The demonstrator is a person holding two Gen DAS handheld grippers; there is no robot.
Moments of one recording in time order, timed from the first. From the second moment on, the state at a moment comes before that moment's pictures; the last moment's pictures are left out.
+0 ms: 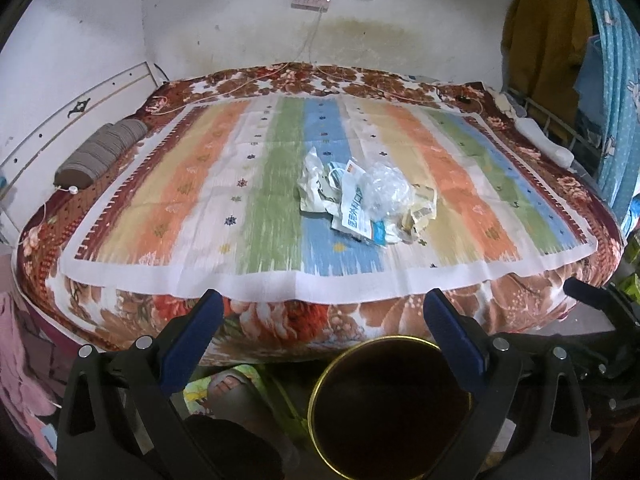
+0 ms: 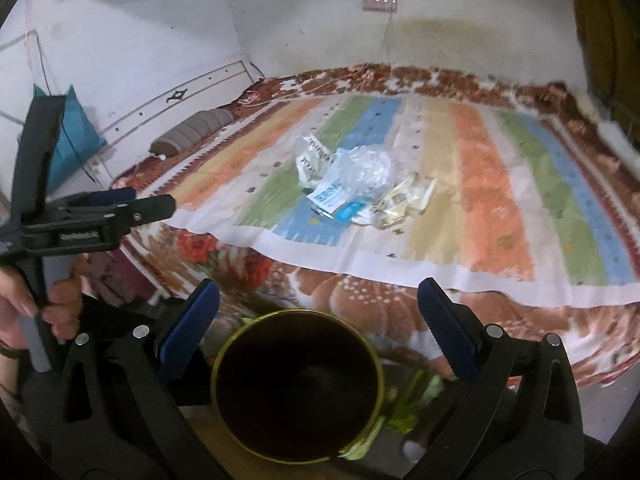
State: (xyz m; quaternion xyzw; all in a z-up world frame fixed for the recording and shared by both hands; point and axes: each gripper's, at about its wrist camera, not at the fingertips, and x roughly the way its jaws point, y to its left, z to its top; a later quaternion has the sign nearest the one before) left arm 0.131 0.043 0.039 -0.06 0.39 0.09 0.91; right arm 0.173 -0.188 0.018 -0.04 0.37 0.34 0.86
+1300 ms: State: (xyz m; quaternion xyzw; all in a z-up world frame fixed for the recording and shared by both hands) left arm 0.291 0.118 0.014 -0.14 0.42 0.08 0.89; right arm 0.313 -0.110 0.009 -0.07 0.40 0.31 0.86
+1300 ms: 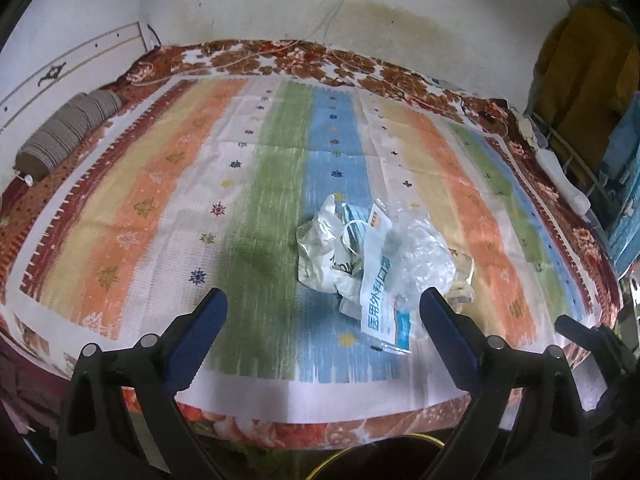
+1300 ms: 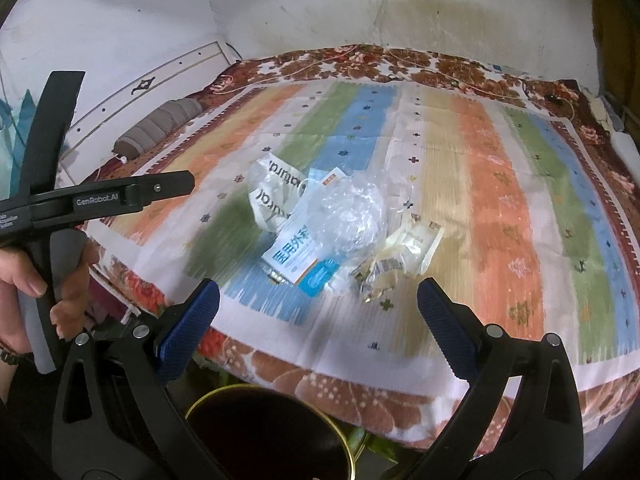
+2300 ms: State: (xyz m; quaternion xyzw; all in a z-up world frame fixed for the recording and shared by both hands) left arm 0.386 0.134 -0.042 -0.17 0.43 0.06 0.88; right arm 0.425 -0.051 -0.048 -0.06 0.45 0.30 0.84
